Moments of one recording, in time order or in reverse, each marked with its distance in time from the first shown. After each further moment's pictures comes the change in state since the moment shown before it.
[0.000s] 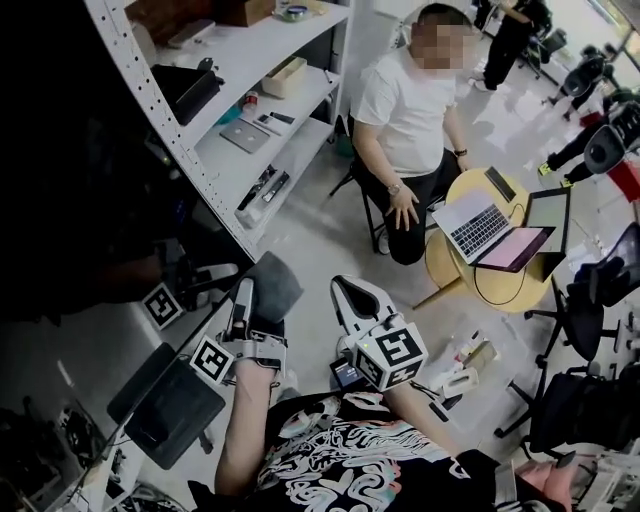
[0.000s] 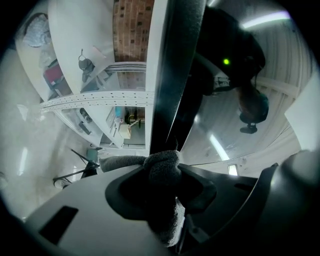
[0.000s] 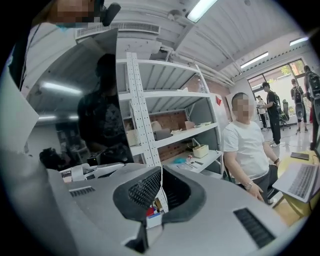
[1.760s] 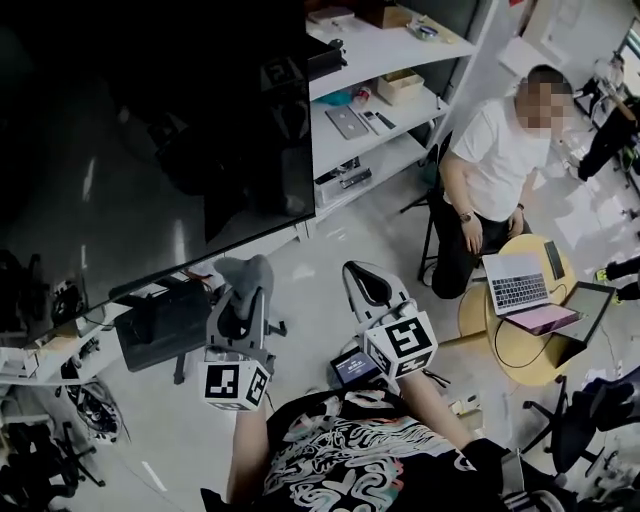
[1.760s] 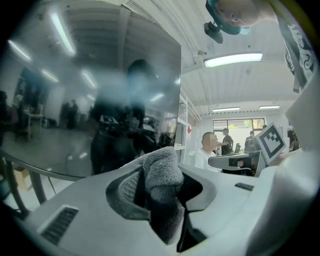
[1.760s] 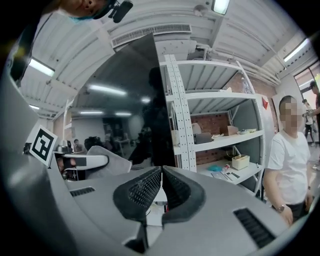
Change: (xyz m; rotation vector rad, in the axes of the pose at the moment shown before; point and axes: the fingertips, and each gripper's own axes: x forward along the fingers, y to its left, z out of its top) left arm -0.159 -0.102 -0.052 1.484 -0.120 0.475; right arm -0.044 0.066 0.004 -0.243 -0.004 0.441
